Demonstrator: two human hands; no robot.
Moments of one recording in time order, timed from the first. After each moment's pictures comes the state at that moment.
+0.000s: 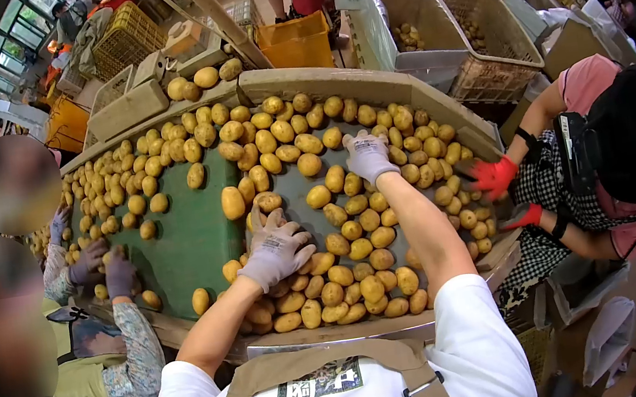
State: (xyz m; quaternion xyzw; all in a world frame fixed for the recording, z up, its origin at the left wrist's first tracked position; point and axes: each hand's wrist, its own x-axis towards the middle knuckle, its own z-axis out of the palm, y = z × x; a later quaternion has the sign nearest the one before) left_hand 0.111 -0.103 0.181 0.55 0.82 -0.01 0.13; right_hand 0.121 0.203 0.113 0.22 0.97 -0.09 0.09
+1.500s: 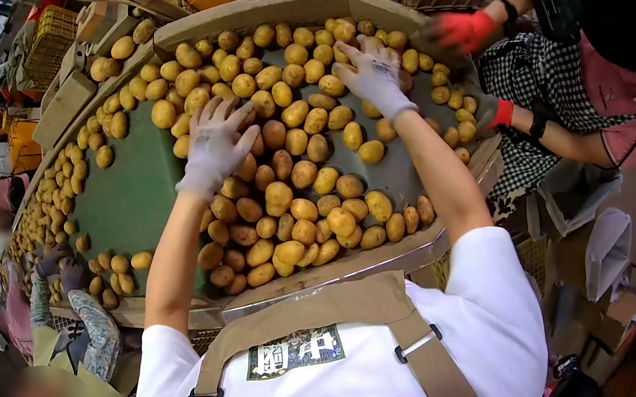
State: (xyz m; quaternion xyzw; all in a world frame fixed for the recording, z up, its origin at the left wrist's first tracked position) left_hand 0.059 -0.029 0.209 0.57 0.81 0.09 0.00; right_hand 0.232 0.244 0.124 0.34 0.92 -0.14 -0.14
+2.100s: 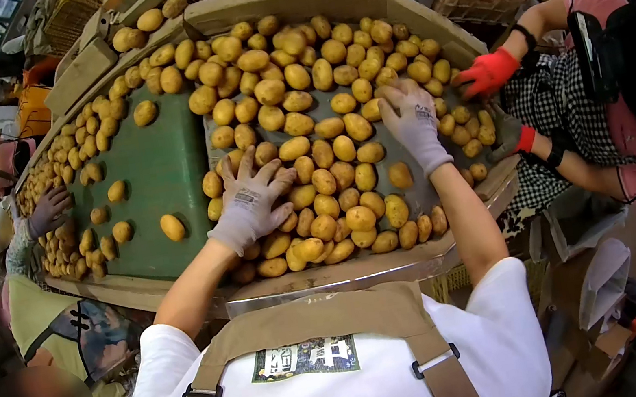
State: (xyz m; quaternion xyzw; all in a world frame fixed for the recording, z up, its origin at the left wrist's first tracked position) left_hand 0.125 -0.116 0.190 0.58 0.80 -0.06 0.15; right_hand 0.281 0.203 0.123 0.29 0.91 -0.28 -0.11
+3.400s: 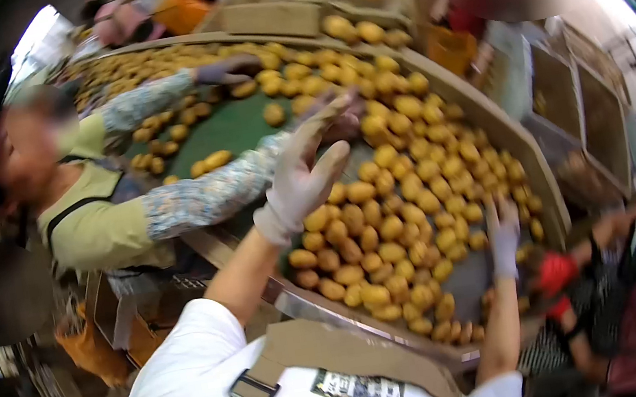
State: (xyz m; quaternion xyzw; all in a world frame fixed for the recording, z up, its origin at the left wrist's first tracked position) left_hand 0.082 -0.165 0.327 0.34 0.69 0.64 -0.07; right_hand 0.247 0.221 0.114 0.23 0.89 -0.36 -0.17
